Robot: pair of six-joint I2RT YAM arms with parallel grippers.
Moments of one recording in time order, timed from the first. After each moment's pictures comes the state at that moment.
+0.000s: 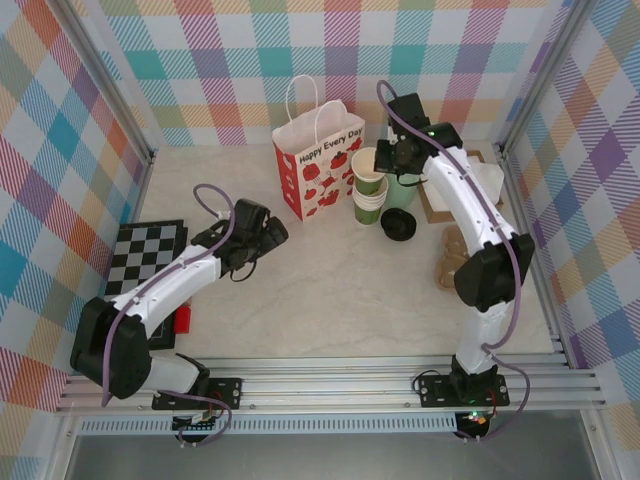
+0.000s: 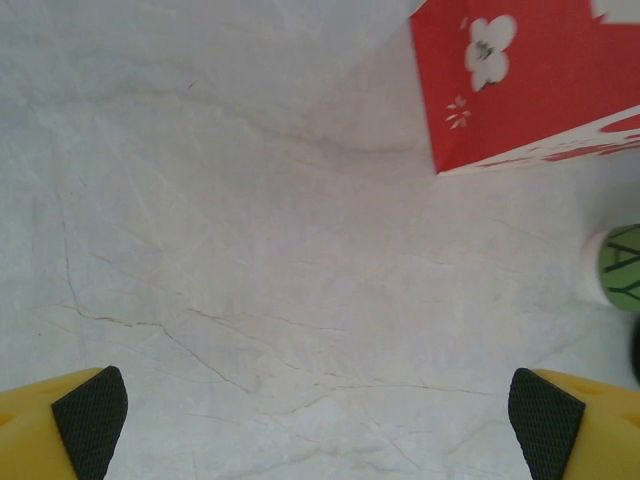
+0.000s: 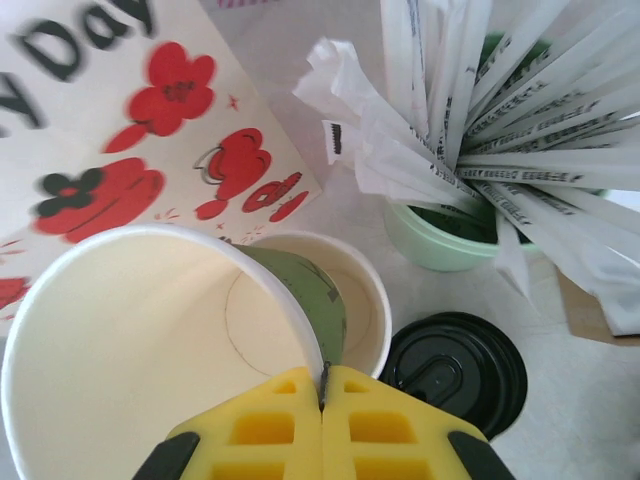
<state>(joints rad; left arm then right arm) -0.48 1.36 0.98 -0.54 -0.19 -0.95 0.39 1.90 2.10 -1.09 0.09 0.39</state>
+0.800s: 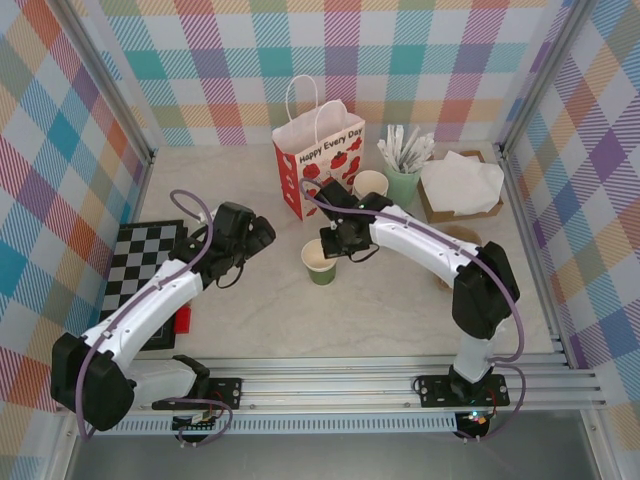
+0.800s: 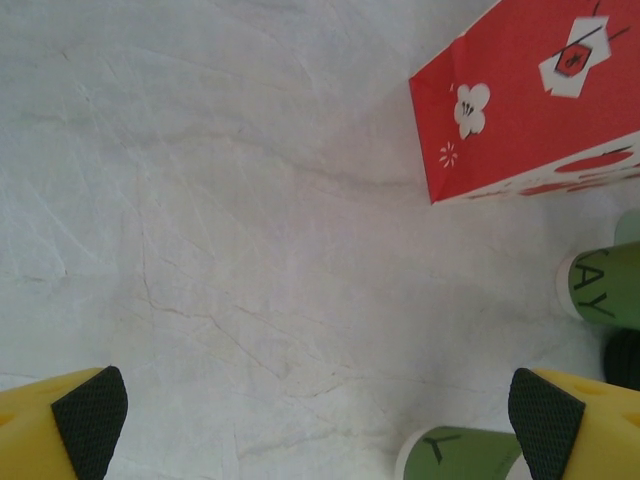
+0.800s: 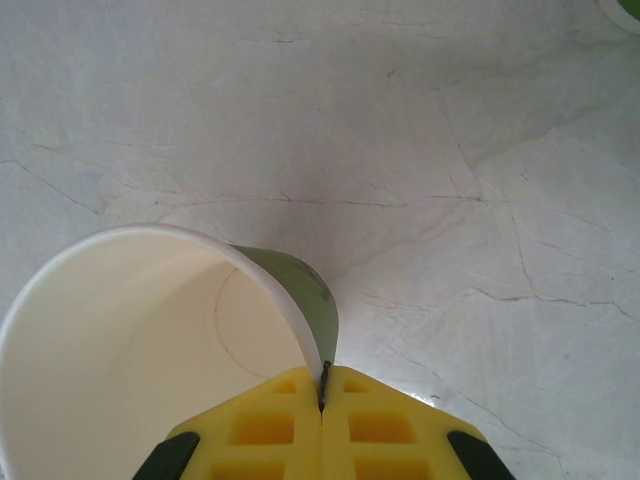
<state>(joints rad) -0.48 1.19 0.96 -0.64 -0.24 -0.96 0.78 1.80 1.54 -0.93 0.05 0.52</state>
